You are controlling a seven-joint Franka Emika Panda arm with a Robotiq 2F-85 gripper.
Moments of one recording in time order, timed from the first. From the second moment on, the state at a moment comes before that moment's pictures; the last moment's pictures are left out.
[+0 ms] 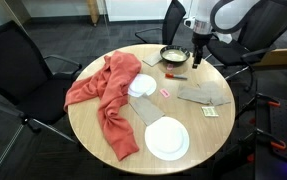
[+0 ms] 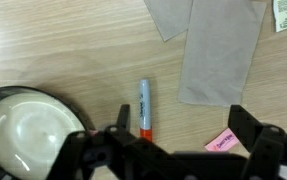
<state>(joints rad) -0.09 0.30 -0.12 -2.25 -0.03 2.54 -0.47</state>
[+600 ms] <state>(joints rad) -0.10 0.49 -0.07 -2.08 -0.03 2.55 -0.46</state>
